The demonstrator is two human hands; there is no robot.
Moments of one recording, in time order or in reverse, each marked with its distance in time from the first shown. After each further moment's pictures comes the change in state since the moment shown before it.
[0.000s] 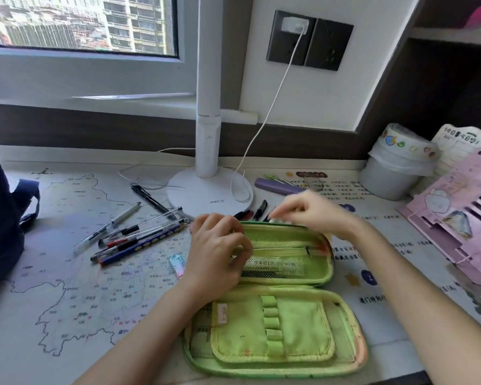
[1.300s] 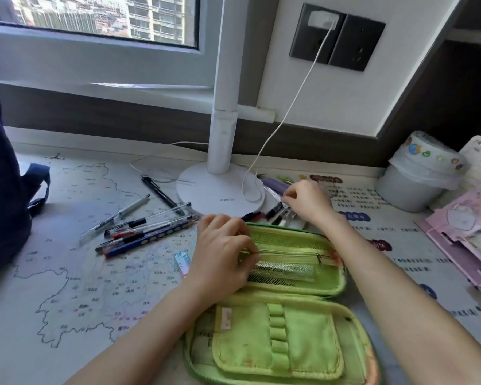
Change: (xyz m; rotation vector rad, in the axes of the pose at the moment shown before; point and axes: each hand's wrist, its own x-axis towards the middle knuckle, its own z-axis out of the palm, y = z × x) left_hand 0.000 -0.003 0.003 0.031 -0.044 -0.087; right_hand 0.078 0.025 0.018 -0.417 0.374 0.209
